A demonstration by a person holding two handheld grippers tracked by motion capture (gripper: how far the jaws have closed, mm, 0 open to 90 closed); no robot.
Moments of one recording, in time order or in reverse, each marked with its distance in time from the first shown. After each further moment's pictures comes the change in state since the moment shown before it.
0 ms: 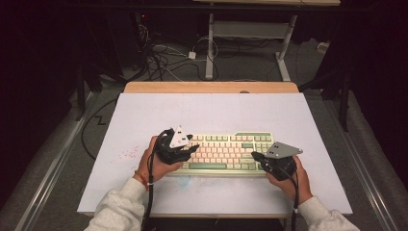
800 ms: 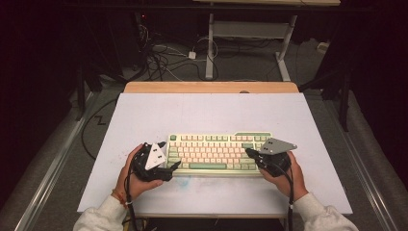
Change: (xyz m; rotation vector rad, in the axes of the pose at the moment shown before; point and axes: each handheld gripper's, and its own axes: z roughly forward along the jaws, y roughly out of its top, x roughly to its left) left arm -0.009 -0.064 -0.038 -0.007 0.106 -0.036; right arm 0.006 0.020 0.010 -0.015 0.035 -0.020
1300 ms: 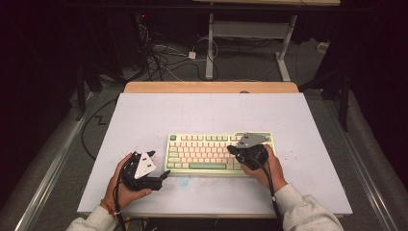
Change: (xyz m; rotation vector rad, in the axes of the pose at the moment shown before) left arm 0.000 -0.029 -0.012 0.054 -0.006 -0.026; right arm 0.018 0.029 0.049 0.046 0.045 -0.027
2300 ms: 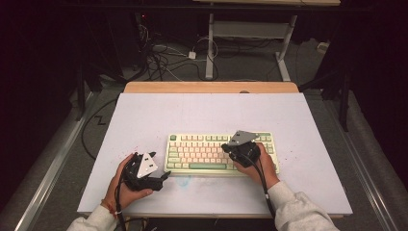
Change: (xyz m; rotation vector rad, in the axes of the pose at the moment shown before) left arm -0.001 -0.001 0.006 0.040 0.001 0.007; right arm 0.004 0.010 0.012 0.015 -0.001 -0.006
